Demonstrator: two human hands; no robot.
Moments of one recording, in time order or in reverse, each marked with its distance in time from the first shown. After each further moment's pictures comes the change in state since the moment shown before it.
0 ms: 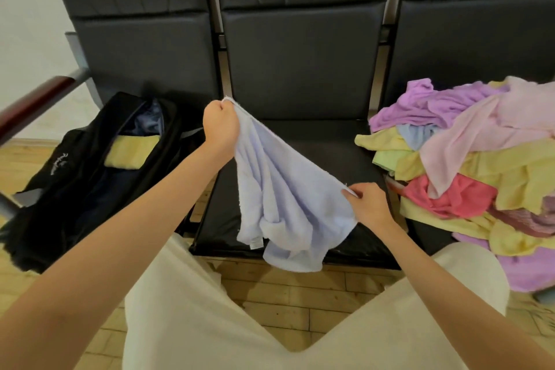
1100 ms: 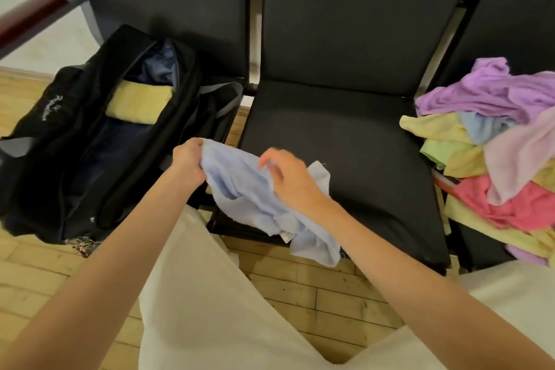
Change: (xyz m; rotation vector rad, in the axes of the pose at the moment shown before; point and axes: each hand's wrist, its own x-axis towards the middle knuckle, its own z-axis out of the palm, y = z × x) left_hand 0.047 -0.154 -0.096 -0.335 0.122 -0.756; right_hand 0.005 -0.137 0.154 -0.036 -0.271 -0.504
